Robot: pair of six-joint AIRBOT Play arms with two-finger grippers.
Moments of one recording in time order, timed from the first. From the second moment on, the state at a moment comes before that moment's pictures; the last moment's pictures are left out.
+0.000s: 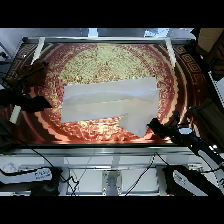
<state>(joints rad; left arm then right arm) 0.43 -1.41 1.16 1.09 -1.39 -1.10 -0.11 -1.08 0.23 -0.49 0.49 1.24</state>
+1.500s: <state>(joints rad) 0.43 -1.53 0.75 0.76 -1.07 -1.05 -0.11 -1.08 0.24 -0.50 0.47 1.19</state>
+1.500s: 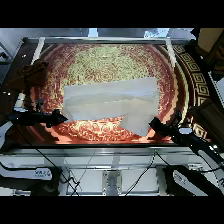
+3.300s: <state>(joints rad) 0.43 -1.54 0.75 0.68 -1.06 -0.91 -0.21 -1.21 0.38 -0.52 0.81 1.22</state>
